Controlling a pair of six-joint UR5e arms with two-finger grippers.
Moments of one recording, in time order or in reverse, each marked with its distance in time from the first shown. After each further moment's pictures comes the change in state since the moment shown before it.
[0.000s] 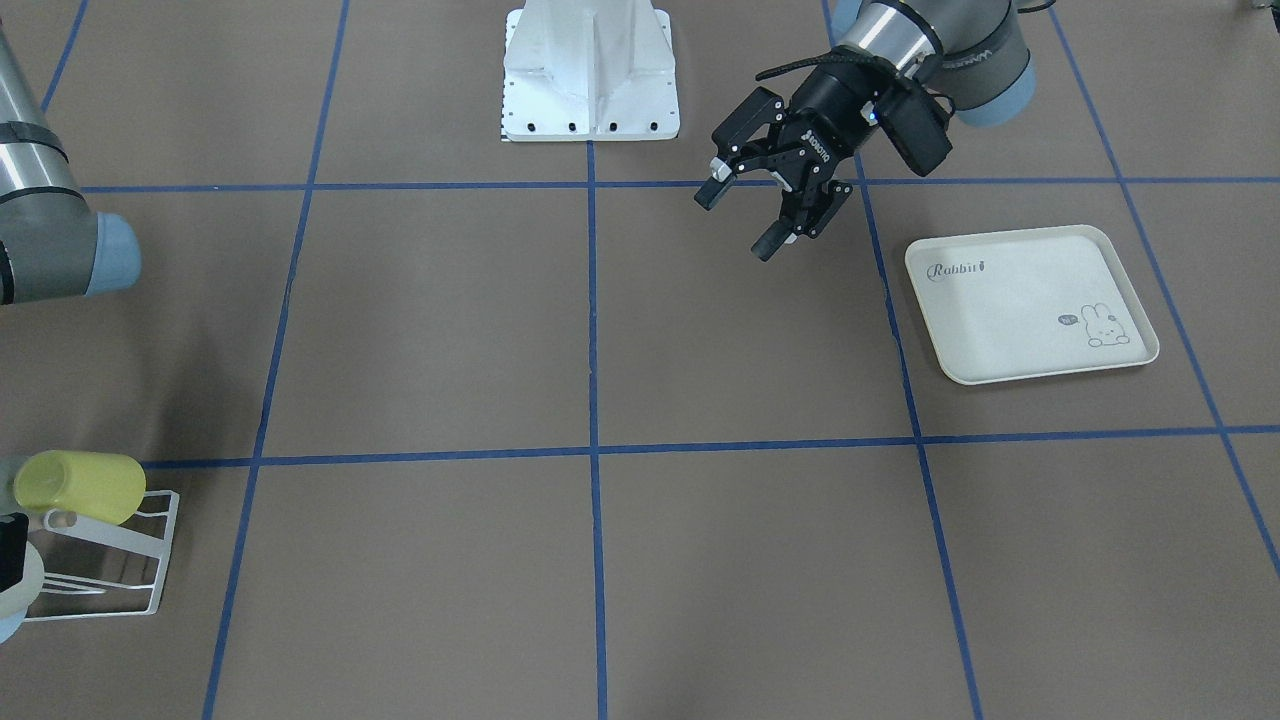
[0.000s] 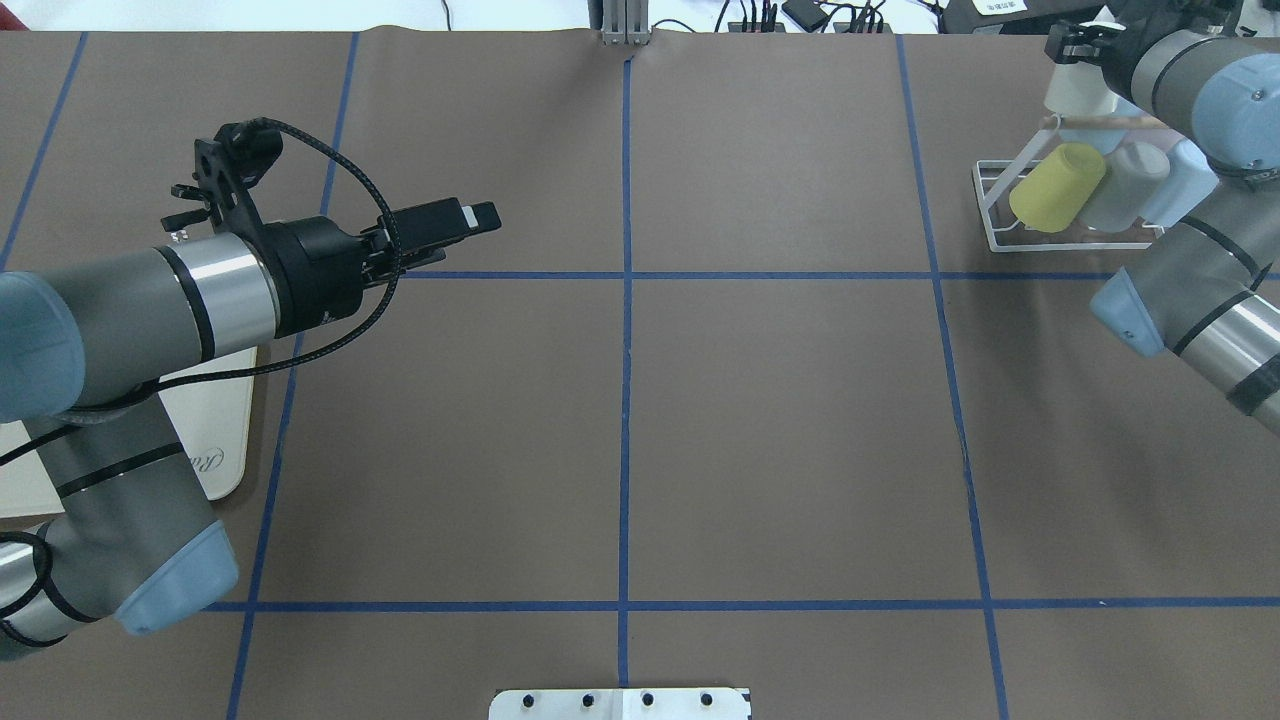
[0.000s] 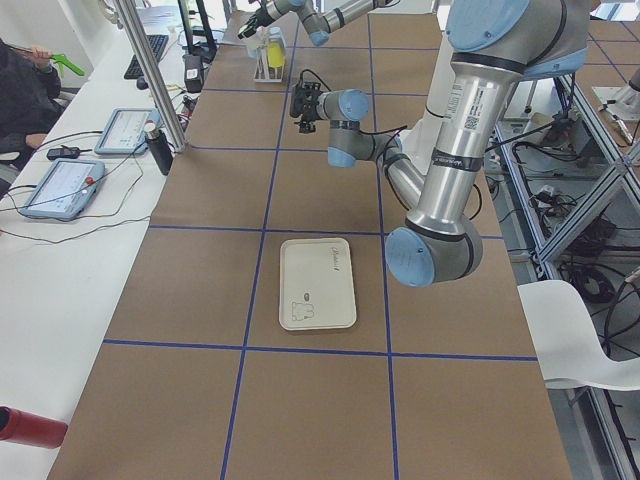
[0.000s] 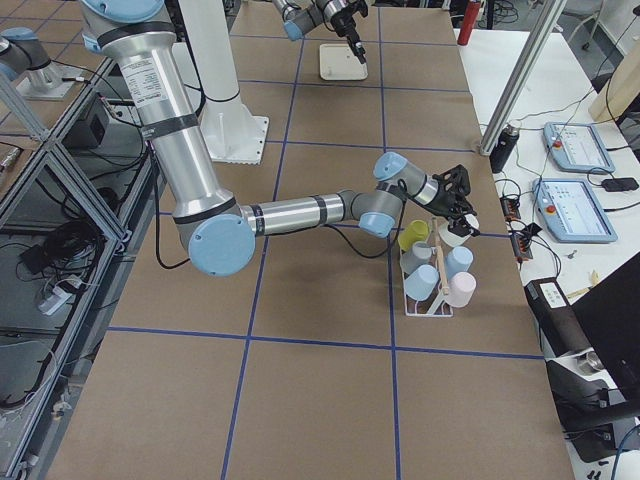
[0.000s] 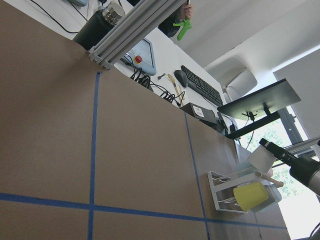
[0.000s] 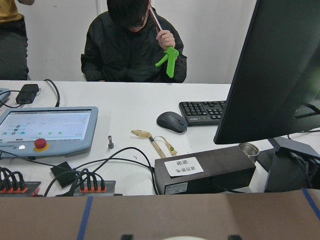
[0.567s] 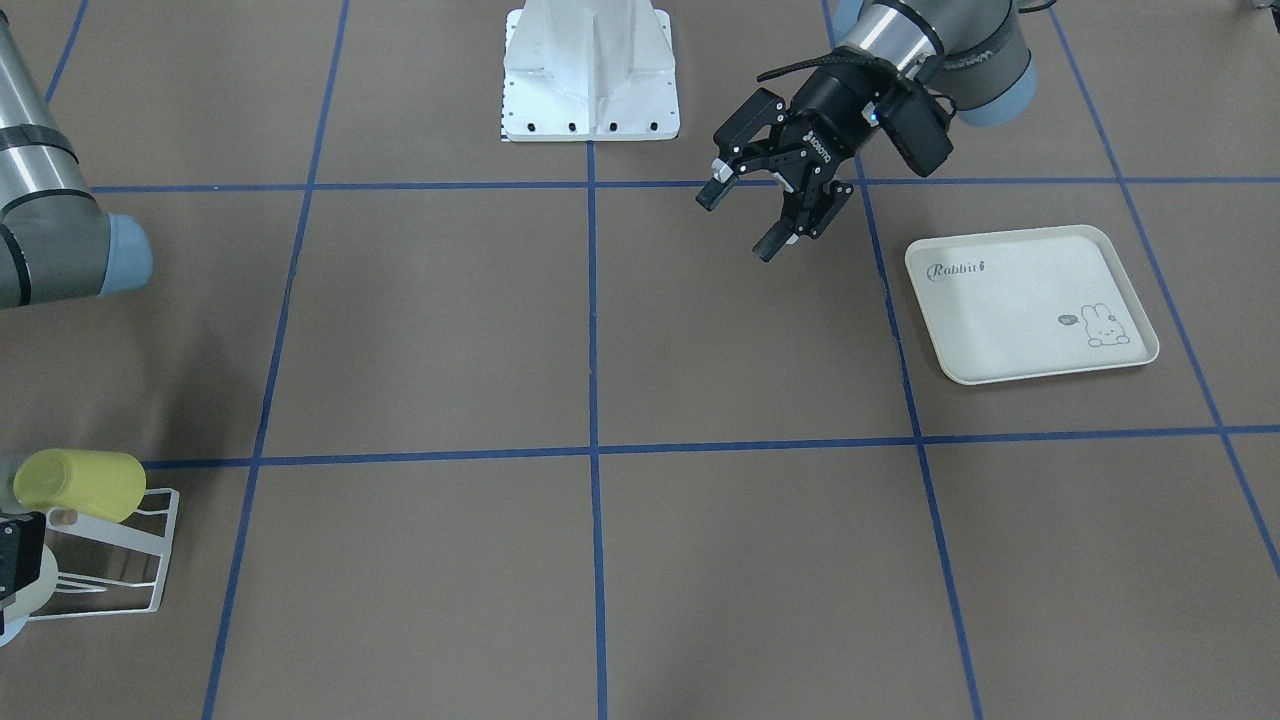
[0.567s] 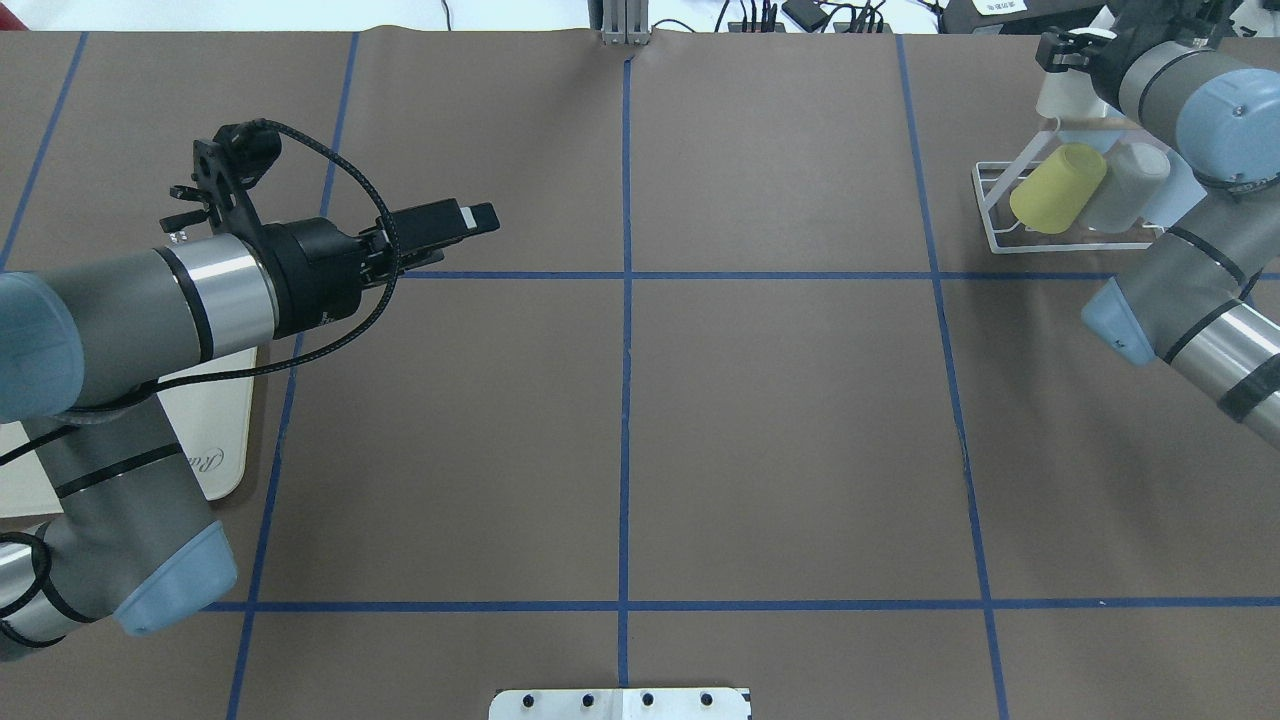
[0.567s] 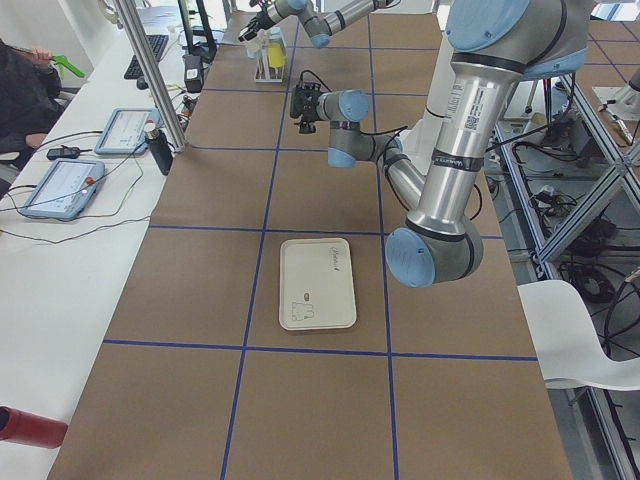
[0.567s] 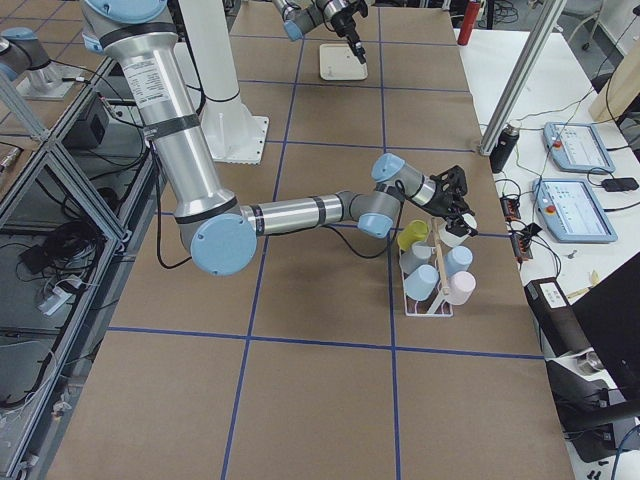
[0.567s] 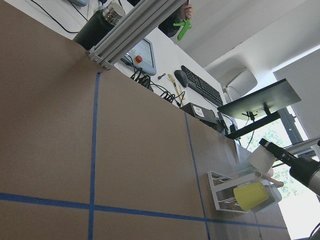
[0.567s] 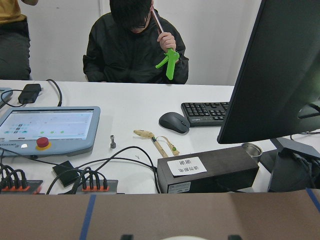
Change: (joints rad) left arm 0.000 0.003 0.000 -0.001 0.000 0.000; right arm -0.018 0.000 -0.010 0.024 -0.039 0.001
